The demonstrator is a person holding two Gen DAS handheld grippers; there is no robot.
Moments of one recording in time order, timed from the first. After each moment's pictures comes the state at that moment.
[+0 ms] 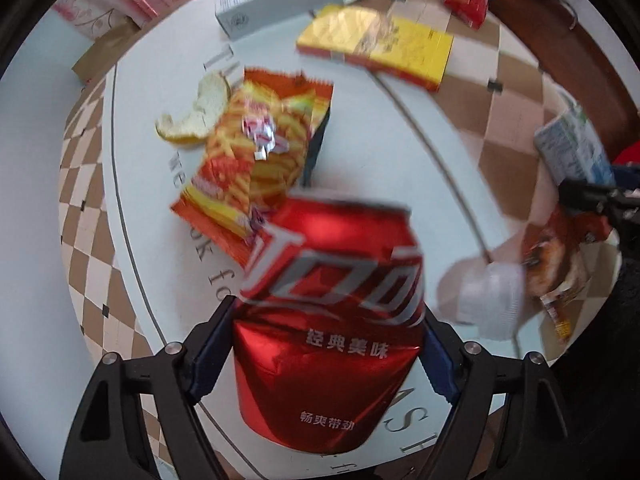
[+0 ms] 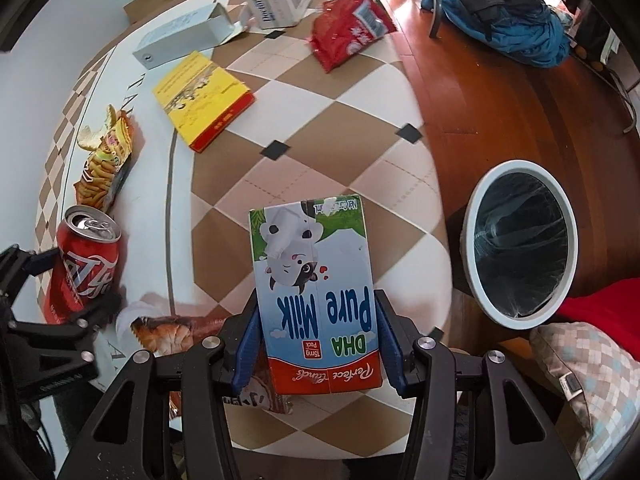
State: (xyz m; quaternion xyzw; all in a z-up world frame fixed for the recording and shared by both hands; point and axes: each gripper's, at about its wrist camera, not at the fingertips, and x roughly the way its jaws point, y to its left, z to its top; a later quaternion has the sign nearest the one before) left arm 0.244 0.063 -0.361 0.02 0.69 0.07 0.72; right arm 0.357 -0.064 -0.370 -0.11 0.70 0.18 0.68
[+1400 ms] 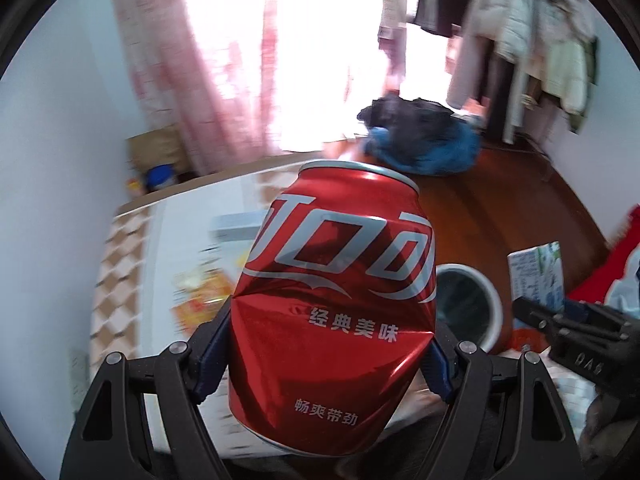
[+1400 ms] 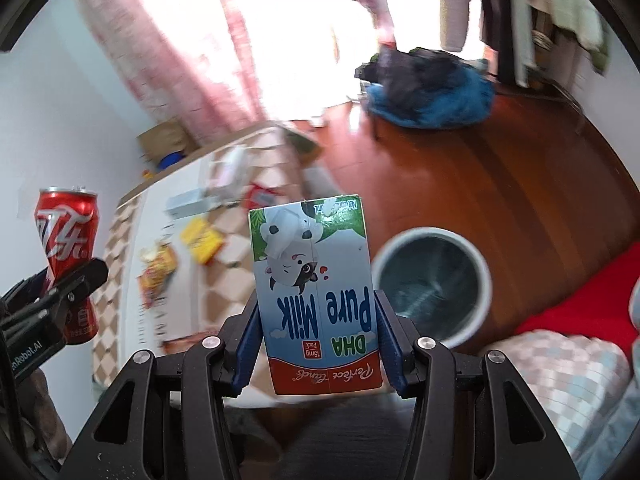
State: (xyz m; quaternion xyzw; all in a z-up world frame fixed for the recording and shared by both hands) left arm 0.252 -0.072 -0.163 -0.06 0.46 0.11 0.88; right arm 0.350 -0.251 -0.182 0.02 0.57 0.15 0.81
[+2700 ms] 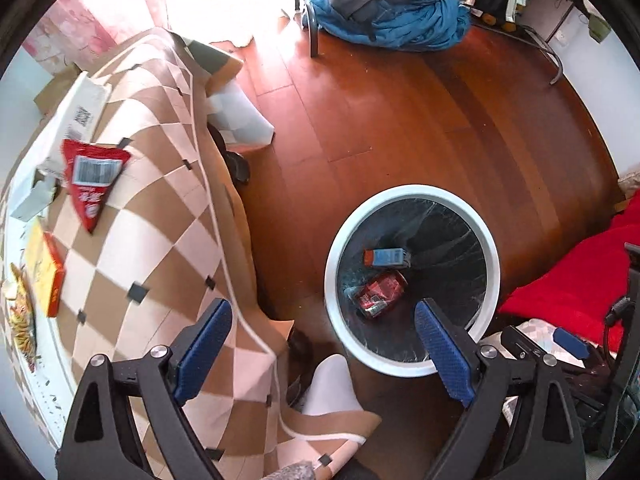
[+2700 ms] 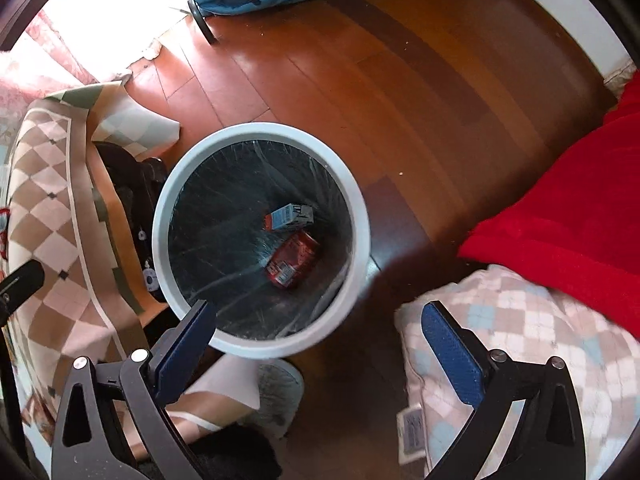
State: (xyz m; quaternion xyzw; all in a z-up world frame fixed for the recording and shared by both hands) left arm 0.441 -0.184 -0.366 -0.05 0.63 0.07 0.77; right arm 0.450 -0.430 -0.428 0.04 0.72 -0.02 0.70
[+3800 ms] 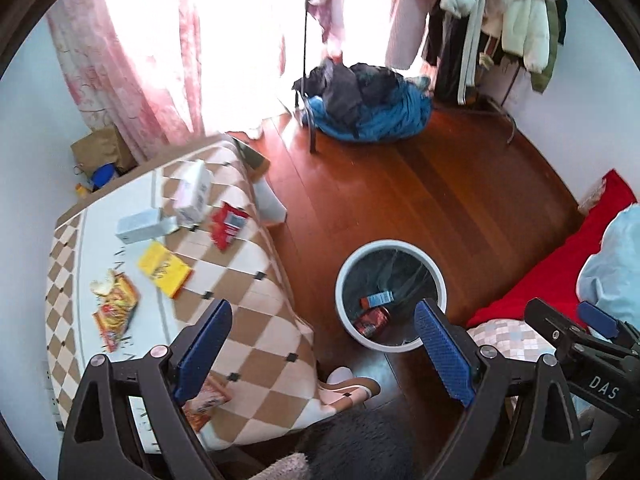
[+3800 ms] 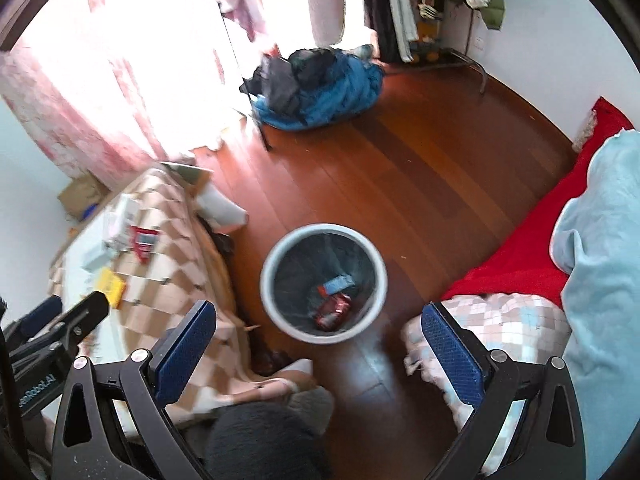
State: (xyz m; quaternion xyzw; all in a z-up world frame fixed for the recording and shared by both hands) left arm 0.309 -0.154 -0.177 -0.05 0.50 0.06 0.86; right arm 0.355 -0.362 -0.155 0.05 0.56 0.01 0.82
